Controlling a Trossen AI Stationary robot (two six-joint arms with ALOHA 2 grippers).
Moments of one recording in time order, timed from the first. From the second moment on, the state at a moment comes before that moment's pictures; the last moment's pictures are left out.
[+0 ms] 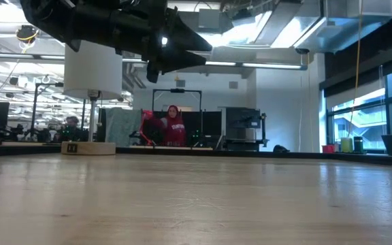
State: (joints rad) left arm -0.13 1.56 0.65 0.78 -0.34 -0.33; right arm 1.22 1.34 0.99 -1.15 0.43 1.65
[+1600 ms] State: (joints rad) left arm -0.67 1.46 0.85 -1.02 0.44 -1.74; right arm 0.29 1.34 0.80 0.05 0.30 0.20
